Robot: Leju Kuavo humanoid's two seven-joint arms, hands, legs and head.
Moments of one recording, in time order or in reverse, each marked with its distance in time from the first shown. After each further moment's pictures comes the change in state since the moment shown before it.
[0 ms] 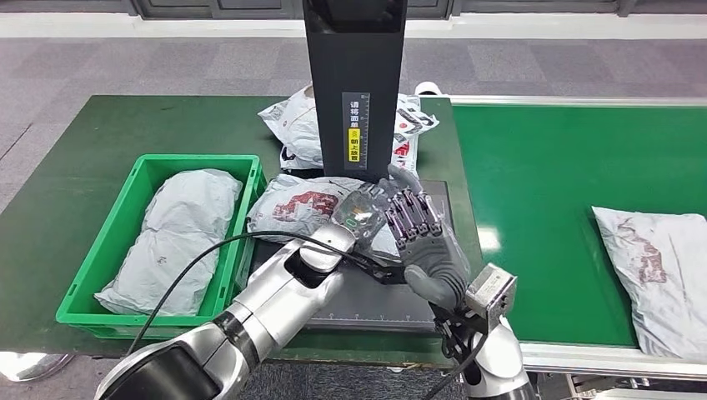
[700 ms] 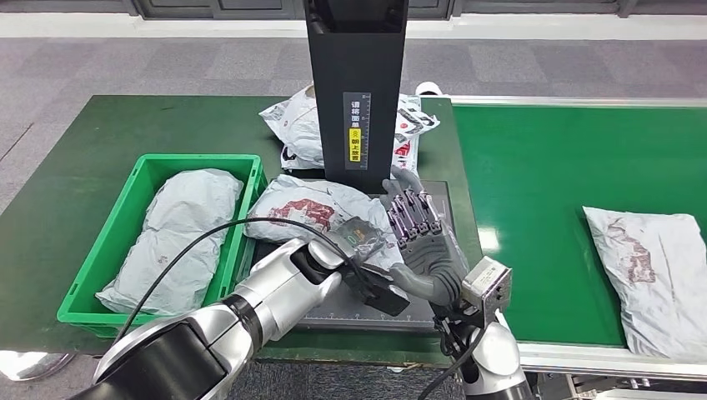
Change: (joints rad) left arm -0.118 -0.016 -0.130 0.272 0.030 -0.221 -0.170; right arm 0.006 0.019 -0.024 0.029 0.009 0.010 0.013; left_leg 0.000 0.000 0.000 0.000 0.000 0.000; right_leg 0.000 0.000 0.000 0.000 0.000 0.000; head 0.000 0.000
